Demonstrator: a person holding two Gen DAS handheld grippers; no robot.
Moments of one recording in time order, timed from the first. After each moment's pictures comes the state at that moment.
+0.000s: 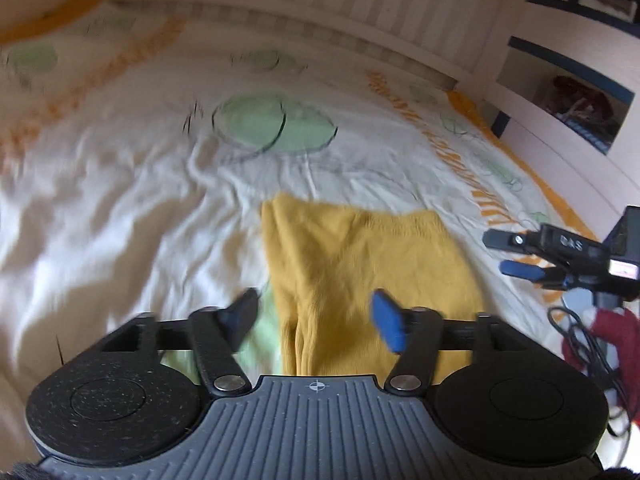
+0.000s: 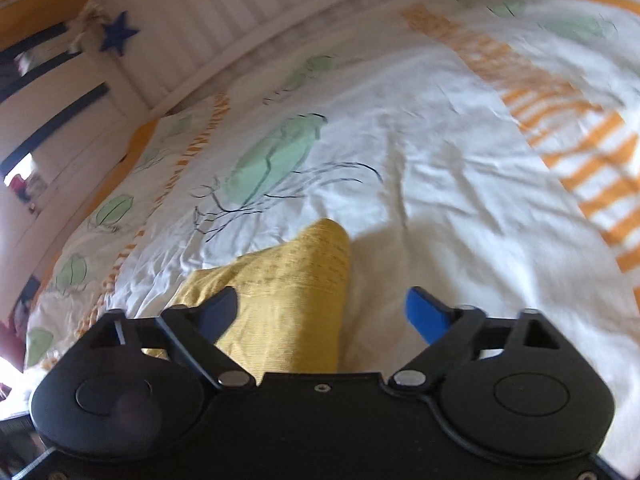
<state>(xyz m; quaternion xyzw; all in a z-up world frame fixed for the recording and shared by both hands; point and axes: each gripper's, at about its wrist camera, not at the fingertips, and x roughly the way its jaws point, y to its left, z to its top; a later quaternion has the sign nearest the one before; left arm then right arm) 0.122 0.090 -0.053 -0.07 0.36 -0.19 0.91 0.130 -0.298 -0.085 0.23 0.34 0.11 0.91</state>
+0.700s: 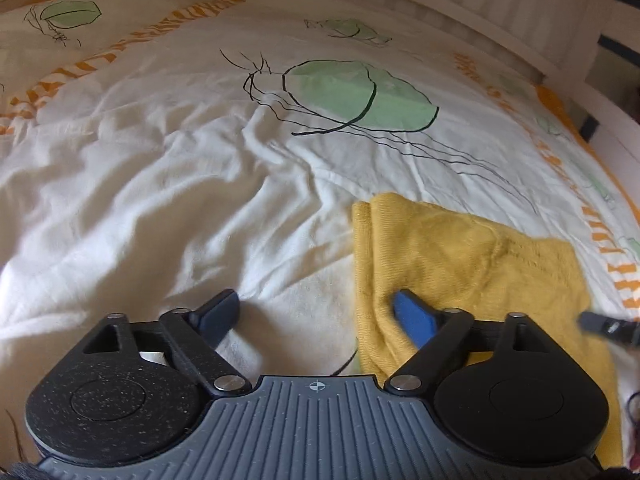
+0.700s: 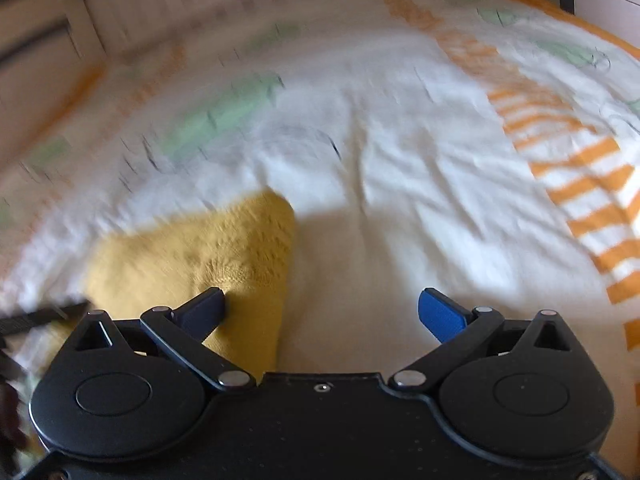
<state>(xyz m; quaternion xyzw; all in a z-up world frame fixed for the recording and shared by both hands) 0.204 0.096 -0.126 -0.09 0.40 -0.09 0.91 0.160 -0.279 -0.120 0.12 0.41 0.03 0.90</state>
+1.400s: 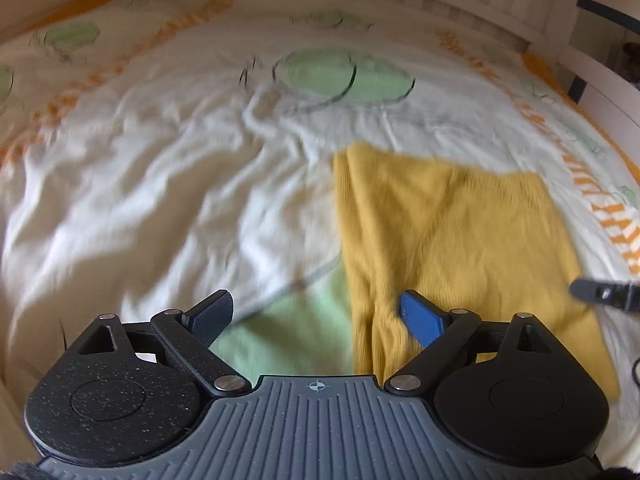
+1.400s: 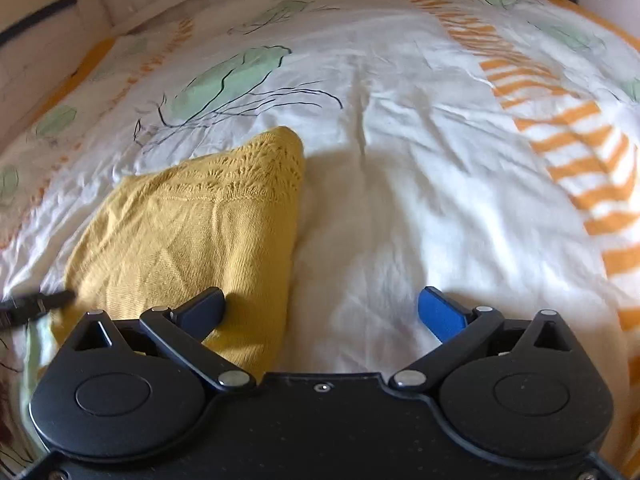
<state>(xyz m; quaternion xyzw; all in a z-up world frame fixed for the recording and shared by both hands) 0.135 0.088 -0.109 -0.04 0.42 -0.08 0.90 0.112 -0.276 -0.114 0.12 0.42 0.04 0.90</state>
